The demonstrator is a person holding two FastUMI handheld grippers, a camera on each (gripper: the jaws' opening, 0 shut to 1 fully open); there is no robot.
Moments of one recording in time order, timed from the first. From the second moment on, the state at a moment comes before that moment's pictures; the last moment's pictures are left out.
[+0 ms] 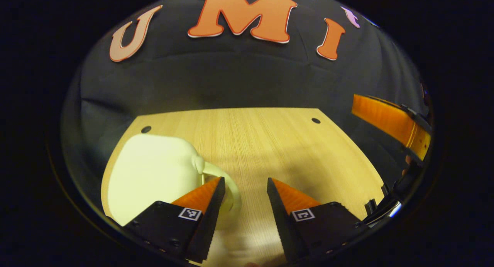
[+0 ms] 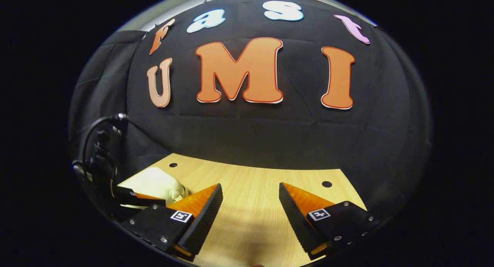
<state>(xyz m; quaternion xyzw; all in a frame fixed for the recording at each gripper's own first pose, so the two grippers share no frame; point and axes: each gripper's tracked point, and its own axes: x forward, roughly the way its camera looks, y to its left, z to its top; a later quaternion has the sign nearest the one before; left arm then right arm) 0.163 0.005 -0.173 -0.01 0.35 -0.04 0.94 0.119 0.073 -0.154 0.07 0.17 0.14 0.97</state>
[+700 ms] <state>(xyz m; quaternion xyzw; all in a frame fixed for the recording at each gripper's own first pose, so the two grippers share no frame) 0.190 0.023 -0.001 -0.03 0.08 0.04 1.00 0.120 0.062 -0.105 0.07 0.08 0.14 0.98</state>
